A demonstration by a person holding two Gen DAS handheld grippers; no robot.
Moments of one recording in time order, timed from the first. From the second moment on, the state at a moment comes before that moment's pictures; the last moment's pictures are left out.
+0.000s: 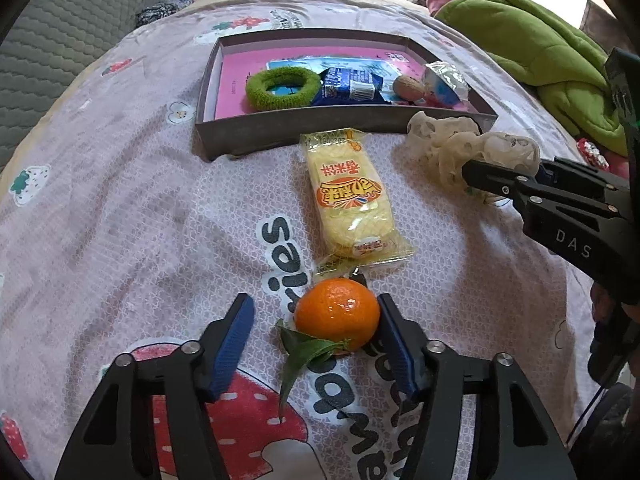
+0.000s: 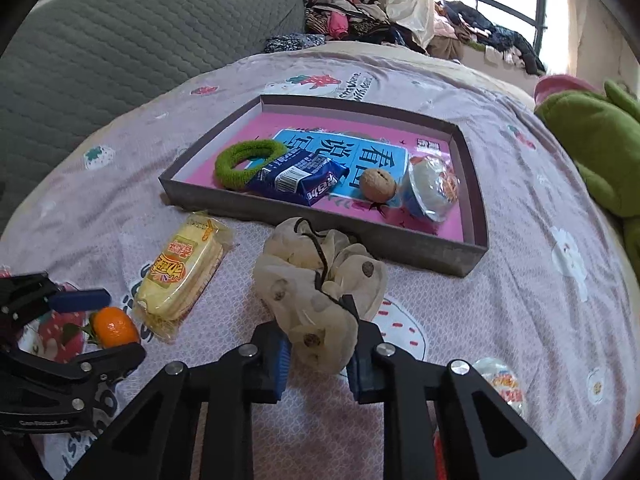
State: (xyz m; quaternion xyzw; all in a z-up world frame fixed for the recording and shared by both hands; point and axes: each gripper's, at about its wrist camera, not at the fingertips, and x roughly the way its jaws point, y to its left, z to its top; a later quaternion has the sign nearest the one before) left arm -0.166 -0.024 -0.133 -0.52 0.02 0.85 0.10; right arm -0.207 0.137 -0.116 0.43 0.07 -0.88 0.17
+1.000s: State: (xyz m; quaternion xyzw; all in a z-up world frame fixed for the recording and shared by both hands) left arm -0.154 -0.030 -0.101 -0.48 0.02 0.87 0.10; right arm -0.169 0.146 -0.081 0.40 0.00 -0.89 0.21
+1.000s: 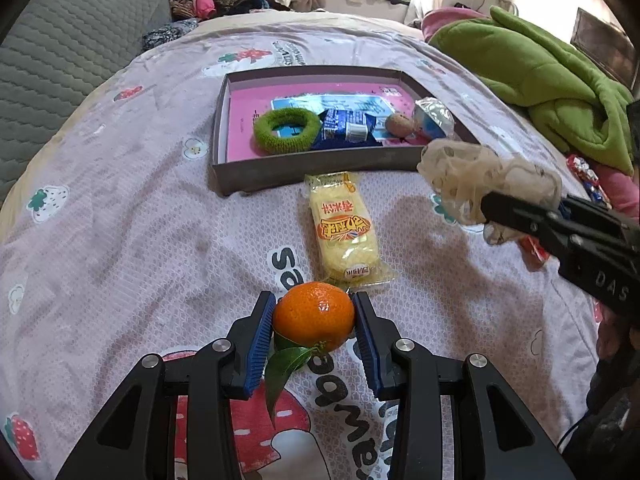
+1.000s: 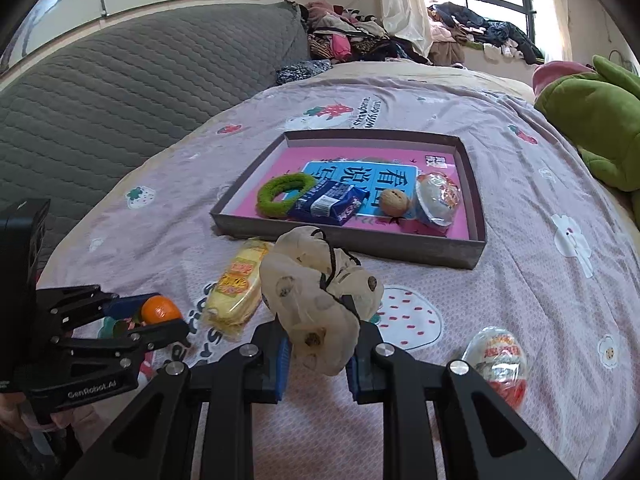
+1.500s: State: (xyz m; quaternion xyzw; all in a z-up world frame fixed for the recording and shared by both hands) left arm -0.146 -0.033 -0.085 -0.45 0.03 0.89 0.10; right arm -0.144 0.130 -0.075 0.39 0.00 -0.89 0.23
